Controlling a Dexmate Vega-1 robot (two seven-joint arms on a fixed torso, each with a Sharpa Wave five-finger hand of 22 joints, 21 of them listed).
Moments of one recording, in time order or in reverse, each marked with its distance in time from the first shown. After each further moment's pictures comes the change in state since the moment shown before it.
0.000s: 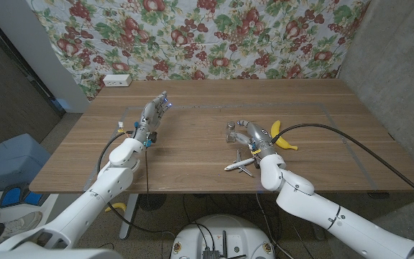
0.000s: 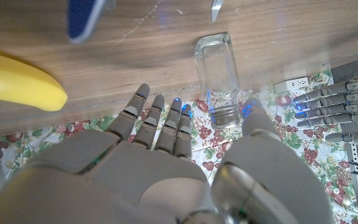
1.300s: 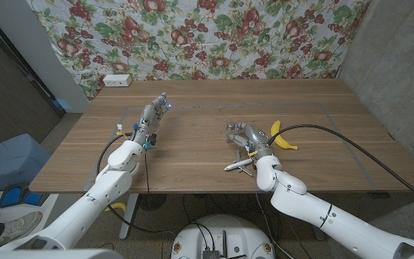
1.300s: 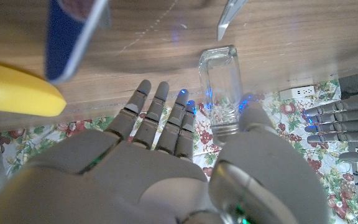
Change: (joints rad) left arm 0.044 0.016 -0.009 -0.055 0.005 -0.002 0.026; left_hand 0.000 0.000 0.000 0.000 0.000 0.000 0.000 0.000 0.000 0.000 0.000 0.000 0.000 0.000 0.000 0.000 0.000 0.000 0.000 -0.019 0.005; right arm 0.033 0.041 -0.039 0.076 -0.033 -0.011 -0.025; right_hand 0.068 0.037 -0.040 0.012 0.008 0.076 -0.024 0.023 0.000 0.132 -0.039 0.110 0.118 0.141 -0.009 0.155 0.140 0.043 -0.021 -0.011 0.007
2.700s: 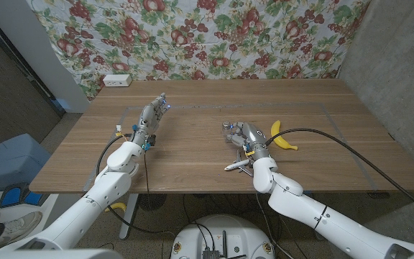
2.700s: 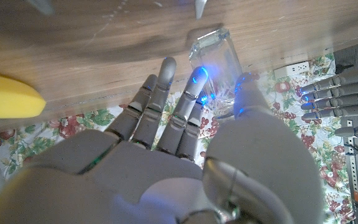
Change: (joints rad) left arm 0.011 0.003 -0.005 -0.007 -0.003 -0.004 0.002; left_hand 0.000 0.000 -0.004 -0.004 0.000 0.005 -0.005 0.000 0.000 0.000 0.000 0.000 0.000 0.000 0.000 -0.005 0.000 0.005 -0.005 -0.016 0.000; right arm -0.016 0.046 0.027 0.082 0.020 0.156 -0.100; right_hand 0.232 0.042 -0.009 -0.034 -0.028 0.296 -0.025 0.114 0.067 0.382 -0.070 0.524 0.433 0.335 -0.028 0.214 0.409 0.112 -0.098 0.065 0.017
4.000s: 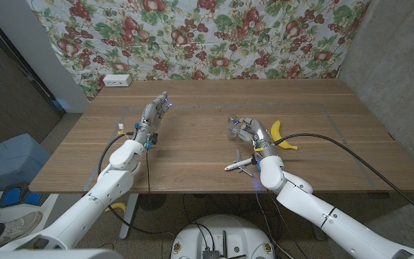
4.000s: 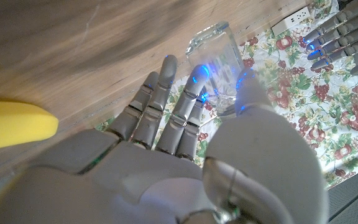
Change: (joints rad) left arm -0.021 -0.013 0.012 0.009 0.011 0.000 0.004; left_hand 0.000 0.000 0.000 0.000 0.000 0.000 0.000 0.000 0.000 0.005 -0.005 0.000 0.000 0.000 0.000 0.000 0.000 0.007 0.007 -0.017 0.000; right arm -0.055 0.011 0.131 0.045 0.200 0.245 -0.030; right_hand 0.028 -0.028 0.008 -0.008 -0.003 0.010 0.011 0.124 0.000 0.043 0.021 0.032 0.013 0.045 -0.010 -0.037 0.069 0.021 0.000 0.041 0.009
